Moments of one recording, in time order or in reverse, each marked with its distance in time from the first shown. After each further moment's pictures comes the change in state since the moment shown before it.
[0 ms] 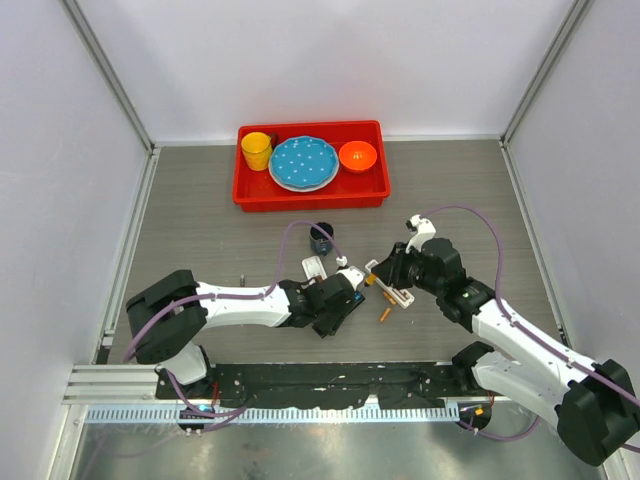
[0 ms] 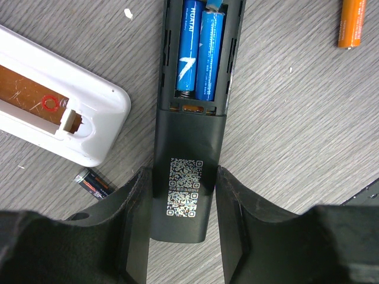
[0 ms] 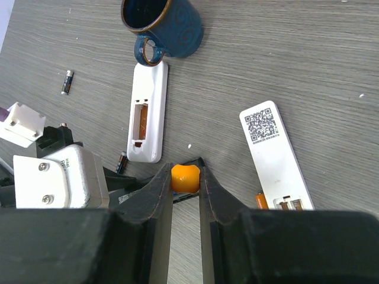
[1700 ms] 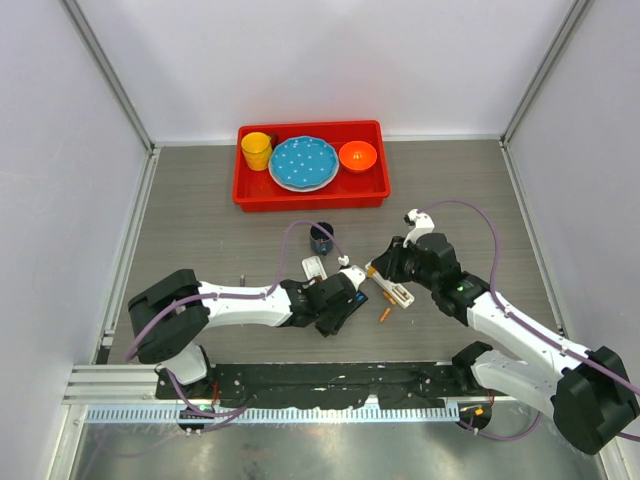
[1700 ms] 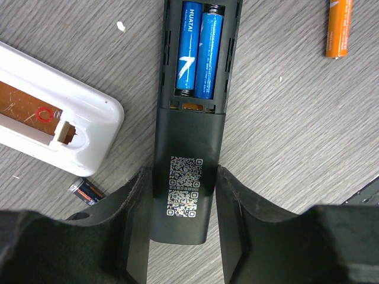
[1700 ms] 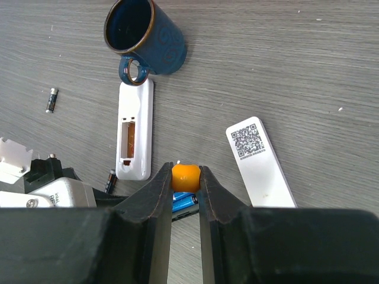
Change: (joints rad) left arm 0.000 0.010 0.005 0.023 0.007 0.003; right arm 0.003 0.071 0.038 0.019 0.082 -0.008
